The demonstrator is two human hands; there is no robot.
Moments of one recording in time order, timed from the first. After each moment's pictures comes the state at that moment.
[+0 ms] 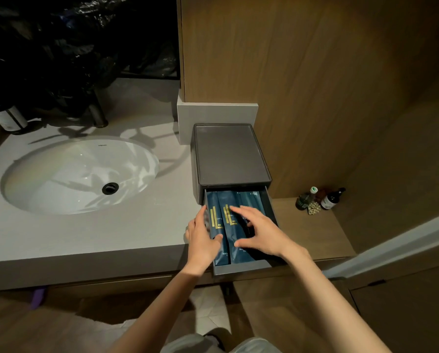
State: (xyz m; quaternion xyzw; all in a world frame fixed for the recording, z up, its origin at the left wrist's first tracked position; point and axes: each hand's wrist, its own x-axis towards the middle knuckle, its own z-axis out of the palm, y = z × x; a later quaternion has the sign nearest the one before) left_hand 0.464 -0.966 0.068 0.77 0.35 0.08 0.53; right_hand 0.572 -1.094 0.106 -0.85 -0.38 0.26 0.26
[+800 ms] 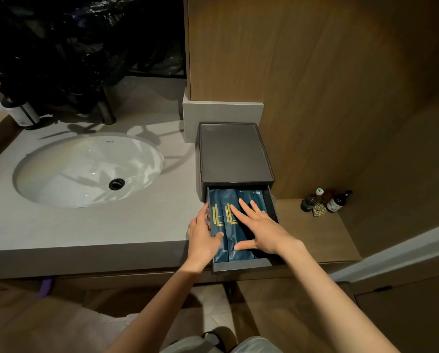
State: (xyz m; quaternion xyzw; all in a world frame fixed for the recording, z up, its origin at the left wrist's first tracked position) left_hand 0.464 -0.968 0.068 0.76 0.35 0.09 0.53; right_hand 0.585 -1.092 0.093 -0.85 -0.47 0.24 0.04
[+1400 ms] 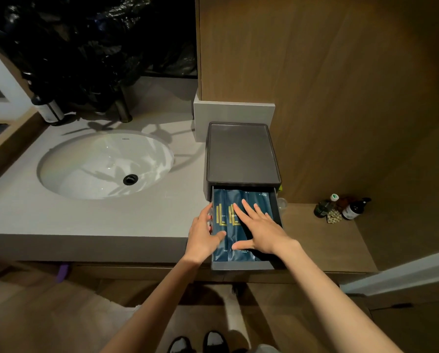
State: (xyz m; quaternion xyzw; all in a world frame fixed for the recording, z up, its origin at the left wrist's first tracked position) left_hand 0.462 -0.963 0.070 0.76 0.34 0.09 0.54; right_hand 0.591 -1.083 0.084 -0.84 -0.47 0.27 0.02
